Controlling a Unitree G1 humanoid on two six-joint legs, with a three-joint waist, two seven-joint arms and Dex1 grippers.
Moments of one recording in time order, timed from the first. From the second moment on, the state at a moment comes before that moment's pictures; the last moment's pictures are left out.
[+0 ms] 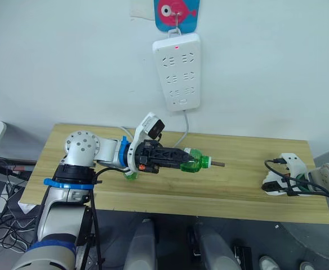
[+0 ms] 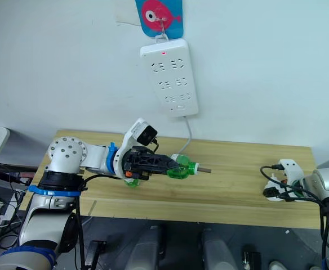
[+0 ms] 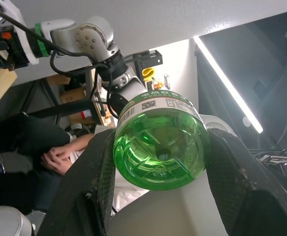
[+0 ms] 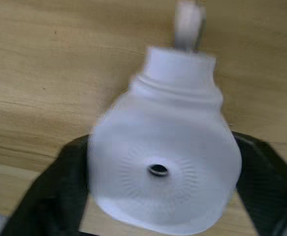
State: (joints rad) left arm -0.77 0.49 0.01 0.20 -1.40 1.61 -0.84; right arm -0.49 -0.91 0.14 0.37 0.52 1.23 0.52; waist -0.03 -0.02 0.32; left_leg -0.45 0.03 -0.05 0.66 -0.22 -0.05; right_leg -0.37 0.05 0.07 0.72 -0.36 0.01
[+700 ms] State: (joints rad) left arm -0.77 0.48 0.01 0.19 -1.37 1.61 -0.87; right arm -0.21 -1.11 -0.31 -0.23 0.73 1.44 0.80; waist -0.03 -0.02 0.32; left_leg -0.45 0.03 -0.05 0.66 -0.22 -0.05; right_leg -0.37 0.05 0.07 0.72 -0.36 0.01
